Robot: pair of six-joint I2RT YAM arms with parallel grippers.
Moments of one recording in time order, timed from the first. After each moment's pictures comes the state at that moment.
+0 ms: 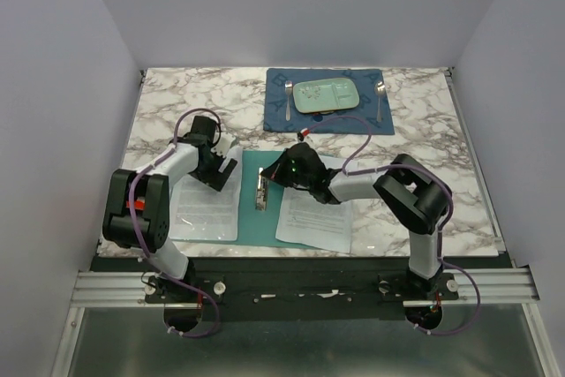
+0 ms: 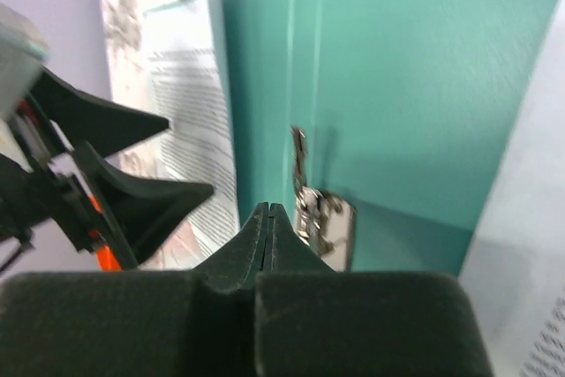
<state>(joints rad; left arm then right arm) -0.16 1.62 0.96 -0.56 -0.01 0.35 0.86 1.94 0.97 0.47 0.03 1.11</state>
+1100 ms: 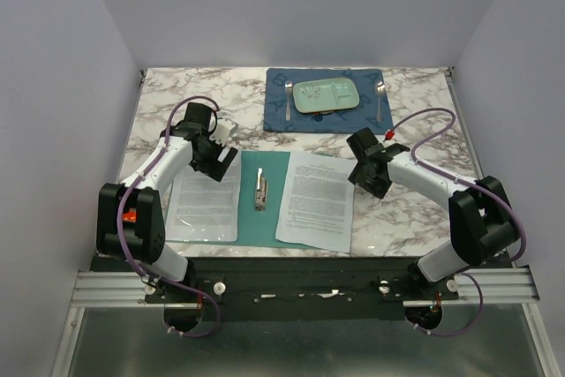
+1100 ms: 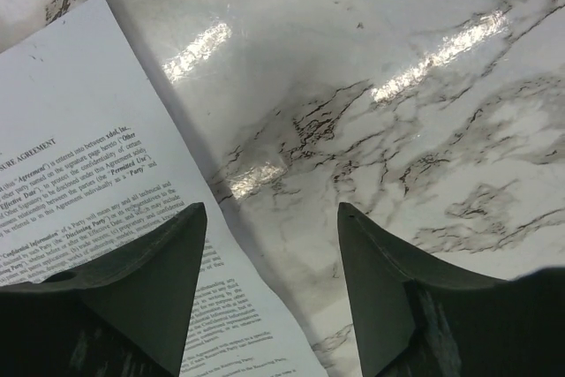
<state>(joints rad) -0.16 1.53 1.08 -0.70 0.07 0.36 0.49 1.53 0.94 -0.70 0.38 1.03</state>
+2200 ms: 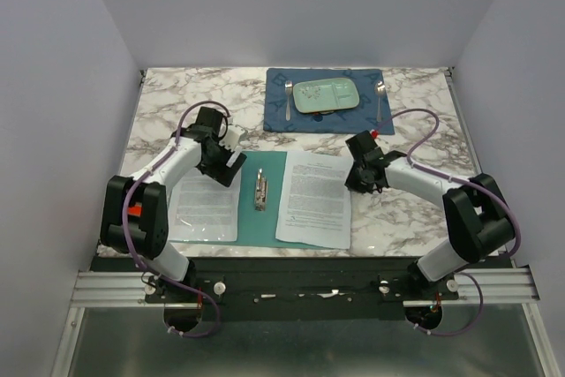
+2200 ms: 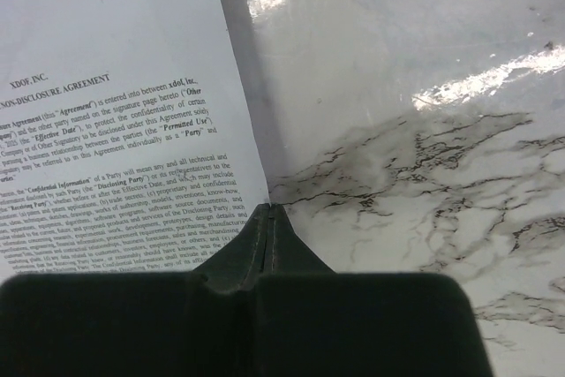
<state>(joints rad) -0.21 1.57 1.07 -0.69 0.10 0.33 0.49 1.56 0.86 -0.45 0.20 0.85</state>
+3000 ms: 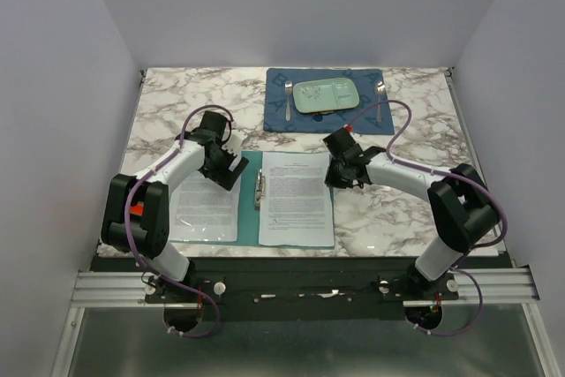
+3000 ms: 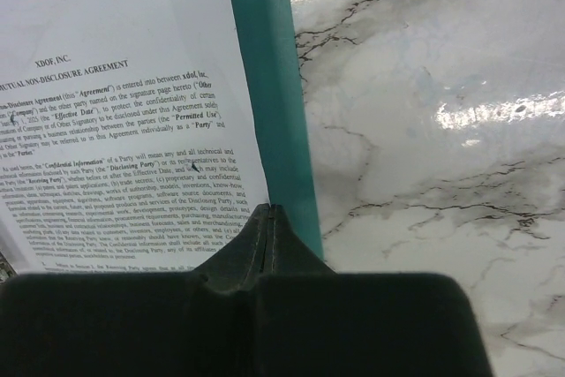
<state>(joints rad) -0.25 1.58 1.03 -0.67 0.07 0.32 0.62 1.66 0.98 -0.41 0.17 0.82</state>
